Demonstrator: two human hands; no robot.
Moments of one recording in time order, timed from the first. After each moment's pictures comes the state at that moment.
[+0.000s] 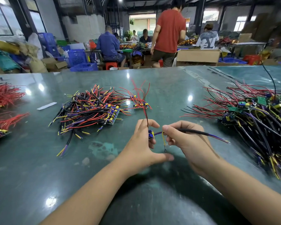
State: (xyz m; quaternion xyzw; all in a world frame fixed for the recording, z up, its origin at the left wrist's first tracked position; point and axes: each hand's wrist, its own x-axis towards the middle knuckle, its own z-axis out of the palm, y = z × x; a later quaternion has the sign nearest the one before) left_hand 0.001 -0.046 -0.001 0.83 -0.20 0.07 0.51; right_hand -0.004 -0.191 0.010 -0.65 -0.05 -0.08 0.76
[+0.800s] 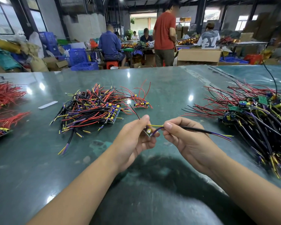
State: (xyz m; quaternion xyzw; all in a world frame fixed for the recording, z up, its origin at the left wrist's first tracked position) left_hand 0.003 -0.038 0.017 0.57 -0.09 -0.10 0.81; right_hand -0.011 -0.194 0.018 -0.52 -0.13 0.02 0.85
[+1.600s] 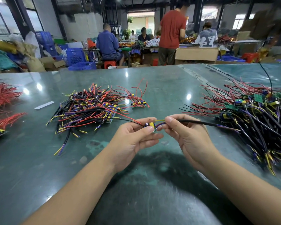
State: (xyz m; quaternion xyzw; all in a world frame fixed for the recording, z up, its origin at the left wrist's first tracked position) left_hand 0.004 -0.036 0.009 0.56 -0.14 -0.10 0.81; right_hand 0.000 -0.197 0.011 -0.55 -0.10 -0.08 0.83
